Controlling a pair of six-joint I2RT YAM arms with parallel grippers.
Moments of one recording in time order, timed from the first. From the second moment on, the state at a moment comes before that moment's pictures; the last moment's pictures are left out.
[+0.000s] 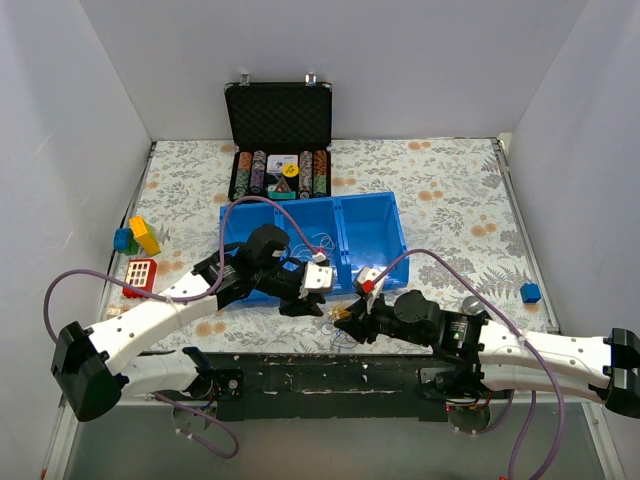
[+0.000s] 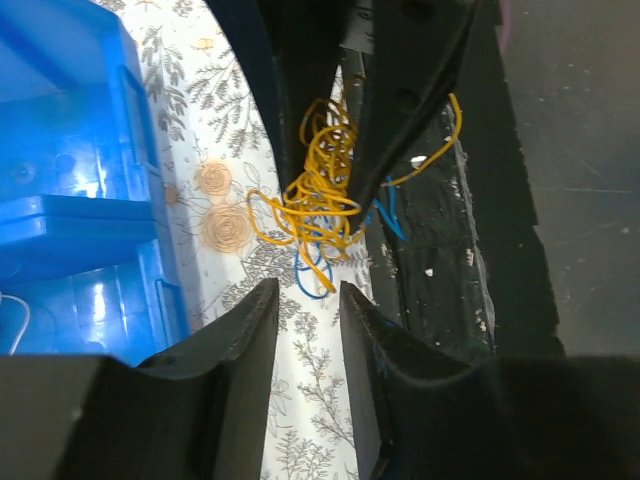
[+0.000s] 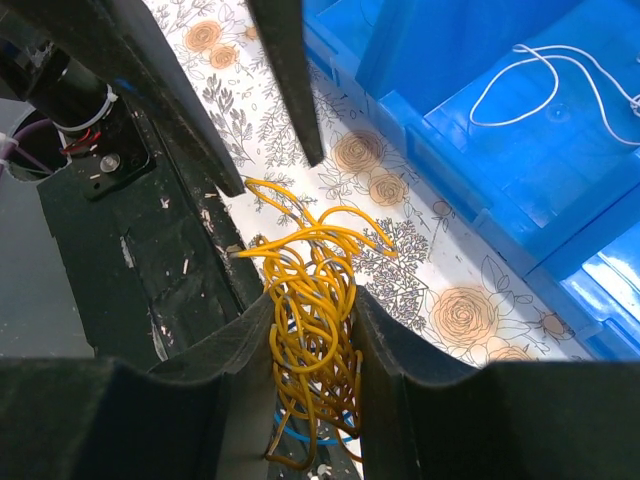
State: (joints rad) left arm -0.84 1.12 0.90 -0.50 0.70 0.52; right arm 1.27 0.79 0.40 0.07 0.09 0.25
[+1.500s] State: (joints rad) left arm -0.86 1.05 1.09 -0.54 0.63 0.52; right arm 1.27 0.67 0.56 -0.09 0.20 0.19
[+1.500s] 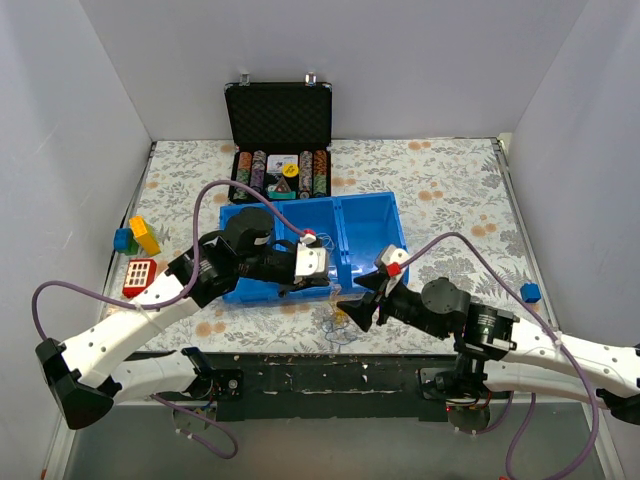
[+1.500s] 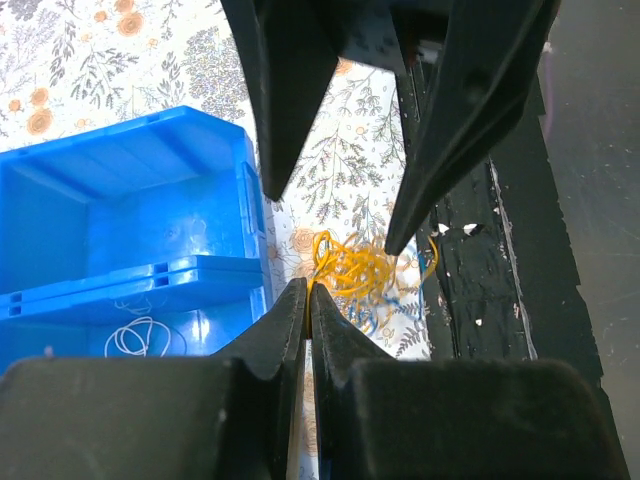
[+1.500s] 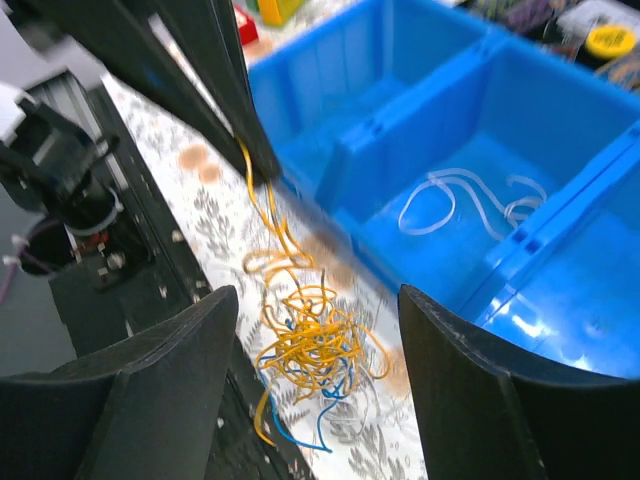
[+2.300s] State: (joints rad) left arm -0.86 1.07 1.25 -0.61 0.72 0.47; right arm 1.27 0.93 0.60 0.18 0.20 0.08
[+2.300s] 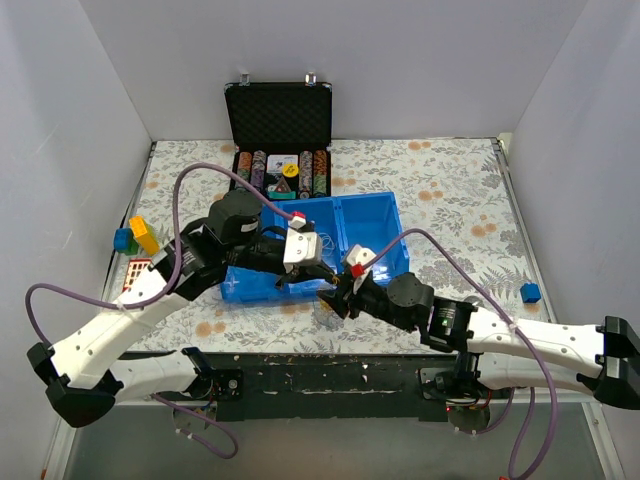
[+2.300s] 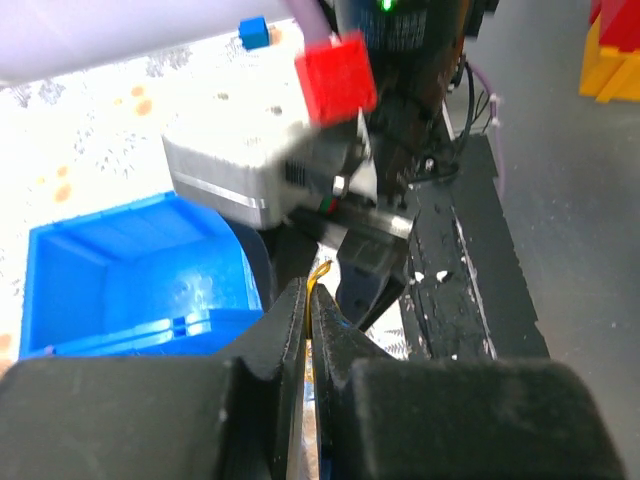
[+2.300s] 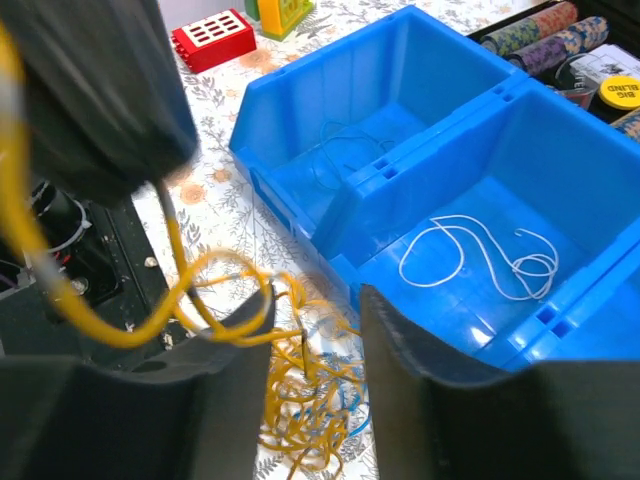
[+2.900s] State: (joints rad) left arm -0.86 1.22 1.80 -0.60 0.75 0.36; right arm 1.27 0.99 0.37 0.24 0.08 0.21
